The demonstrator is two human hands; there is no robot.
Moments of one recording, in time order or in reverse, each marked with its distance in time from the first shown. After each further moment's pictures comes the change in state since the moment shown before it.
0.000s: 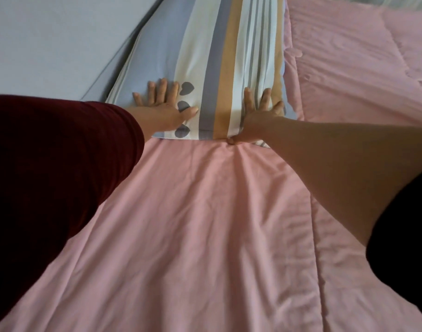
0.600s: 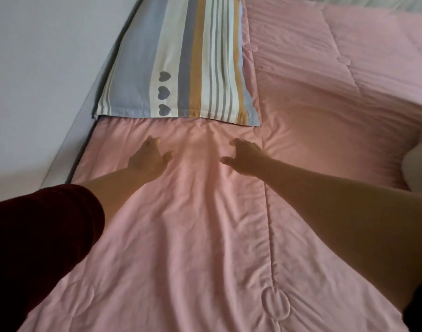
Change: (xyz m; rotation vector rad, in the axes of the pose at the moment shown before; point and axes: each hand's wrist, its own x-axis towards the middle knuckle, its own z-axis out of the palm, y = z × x) left_hand -0.194 -0.012 0.018 -0.309 -0.032 0.092; right_hand -0.188 0.043 0.046 0.382 -0.032 -0.050
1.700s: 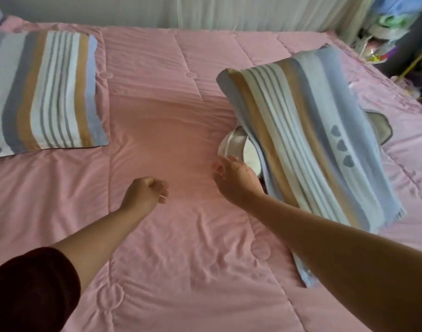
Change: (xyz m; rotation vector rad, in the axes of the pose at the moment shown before) left_hand -0.172 0.359 0.136 -0.594 -0.247 0.053; right_hand -0.253 0.318 -0.115 0.141 0.455 0.071
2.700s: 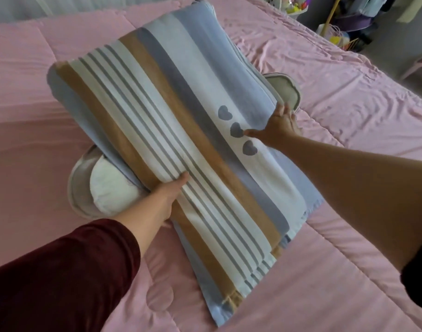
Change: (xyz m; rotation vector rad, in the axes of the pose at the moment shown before) left_hand 0.068 0.143 0.369 -0.059 -0.270 -0.542; right_hand 0.053 0.415 -0.157 -0.024 0.146 0.728
